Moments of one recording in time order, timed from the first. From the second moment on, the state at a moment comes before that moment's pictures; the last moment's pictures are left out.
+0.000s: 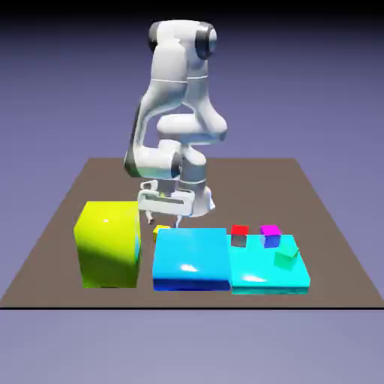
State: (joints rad) arm 0.09 0.10 -0.43 -2.93 2.85 2.88 -2.10
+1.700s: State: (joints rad) arm -0.64 -0.70 0.35 -2.75 2.15 2.52 -1.22
